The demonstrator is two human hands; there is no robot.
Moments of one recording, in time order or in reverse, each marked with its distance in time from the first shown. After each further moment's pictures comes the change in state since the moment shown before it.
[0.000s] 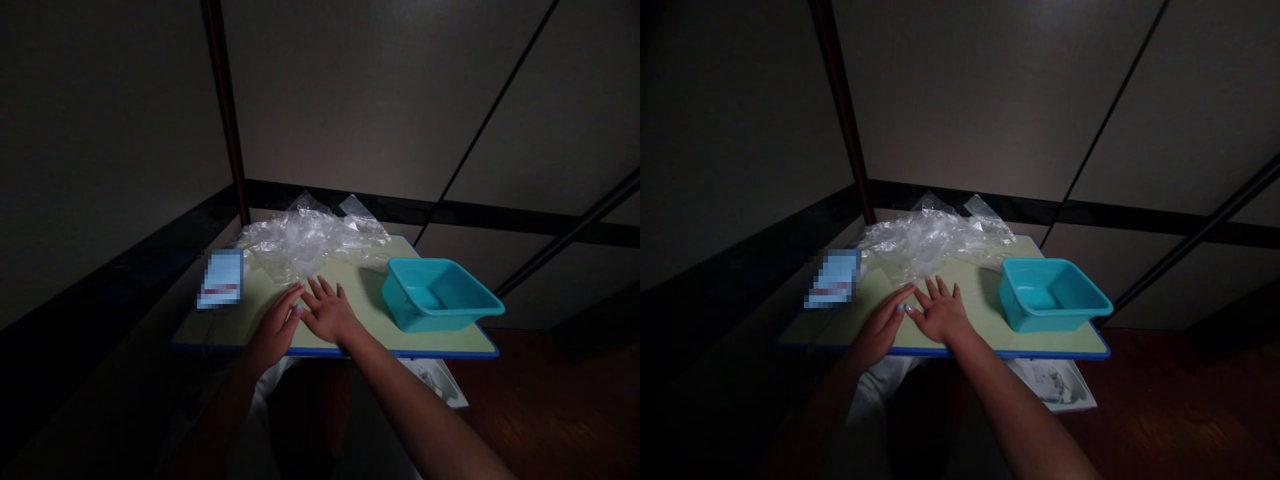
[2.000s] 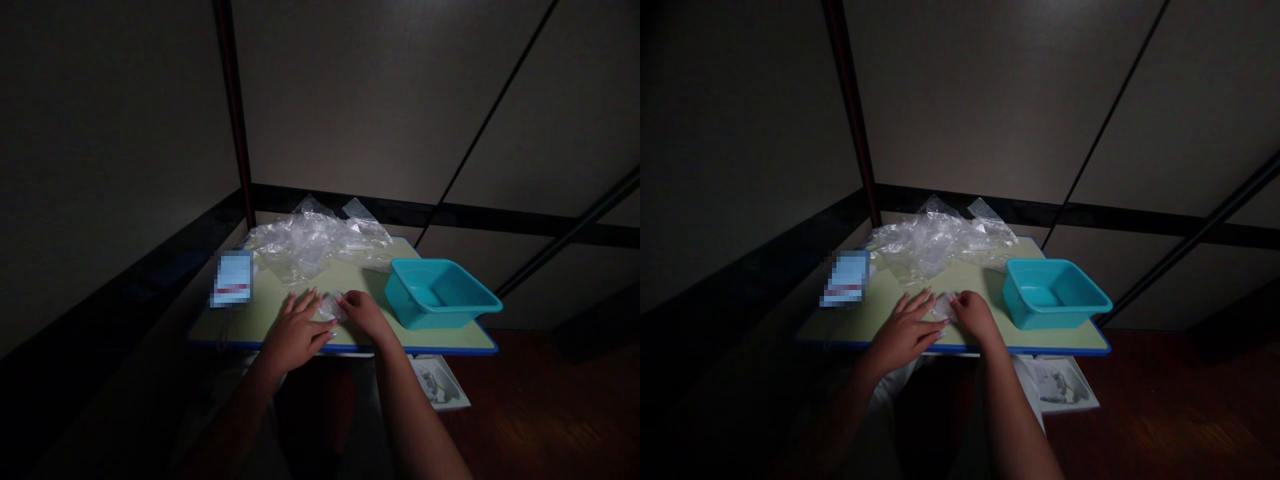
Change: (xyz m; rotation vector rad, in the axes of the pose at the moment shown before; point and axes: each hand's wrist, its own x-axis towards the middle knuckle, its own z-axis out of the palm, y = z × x) left_hand -0.002 0.027 -0.001 0.518 -0.324 0.223; right_hand -0.020 0.034 -0.007 0.533 0.228 0.330
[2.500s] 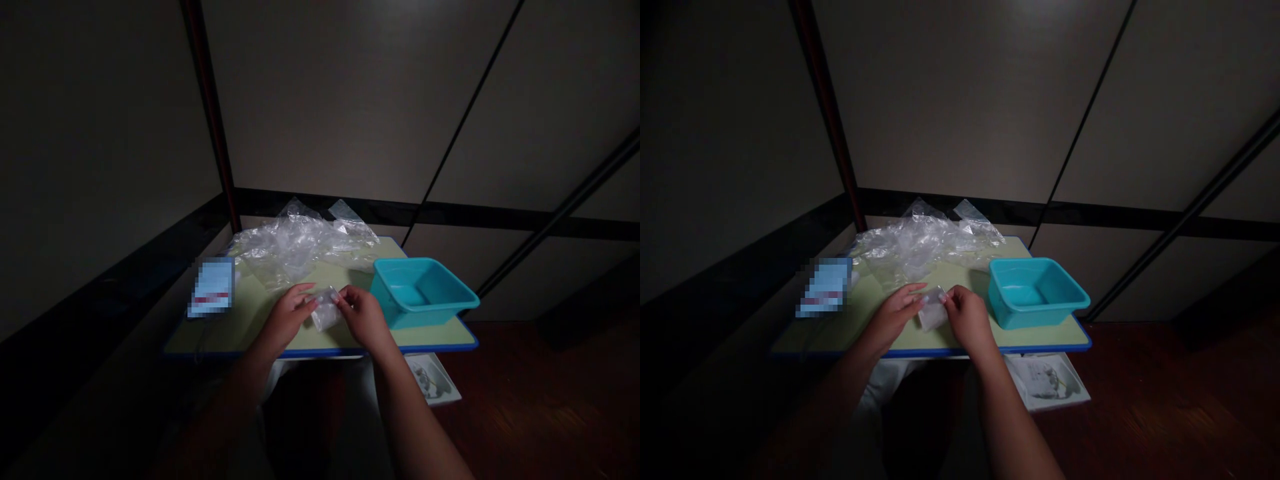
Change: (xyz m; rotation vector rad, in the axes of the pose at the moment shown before) left_hand 0.046 0.009 0.005 -1.217 0.230 -0.475; right_hand -0.029 -0.019 -0.035 0.214 0.207 -0.122
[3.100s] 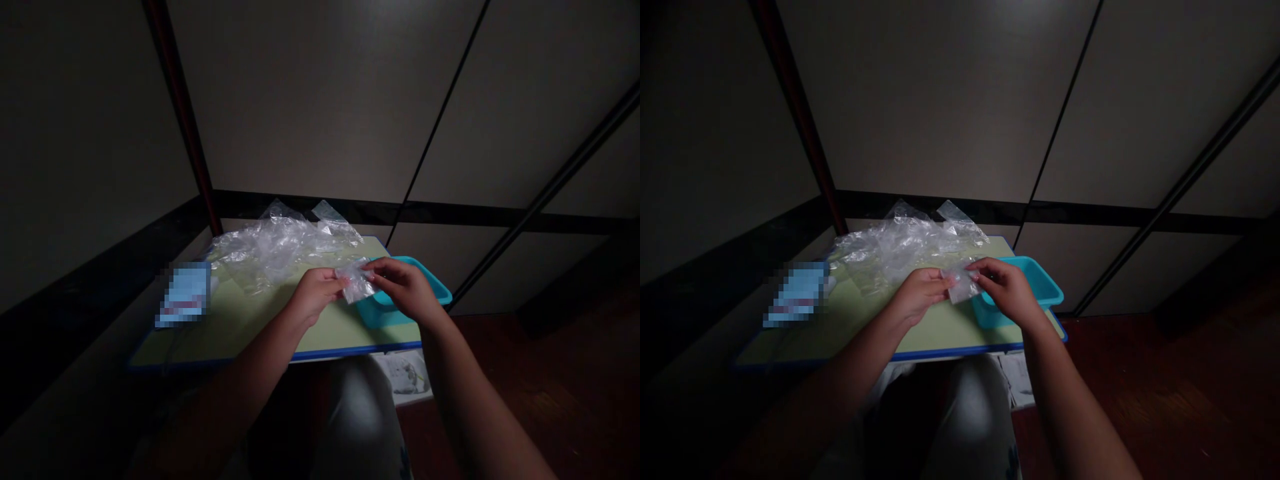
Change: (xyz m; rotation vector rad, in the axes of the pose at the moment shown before) left_hand 0.043 0.050 0.095 -0.261 -0.187 -0.141; right_hand 0.019 0.013 -0.122 0.204 -0.052 -0.176
